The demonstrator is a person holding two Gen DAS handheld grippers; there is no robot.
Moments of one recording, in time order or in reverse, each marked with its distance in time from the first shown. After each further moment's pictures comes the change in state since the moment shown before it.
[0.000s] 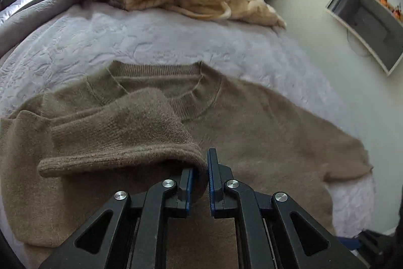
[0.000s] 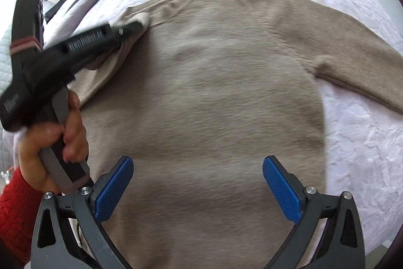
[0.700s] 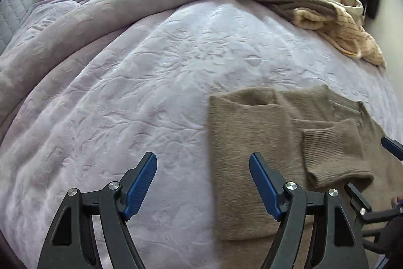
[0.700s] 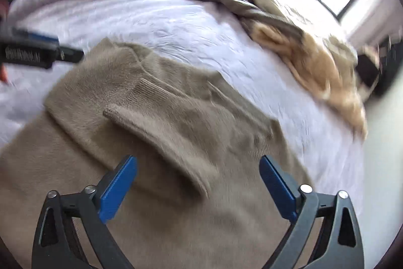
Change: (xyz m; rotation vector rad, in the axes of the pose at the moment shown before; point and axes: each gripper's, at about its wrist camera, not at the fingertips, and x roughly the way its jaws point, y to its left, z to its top) left arm -0.101 0.209 -0.014 -0.309 0.014 0.441; right arm 0.084 0.189 0.074 -0.986 -0.300 -0.368
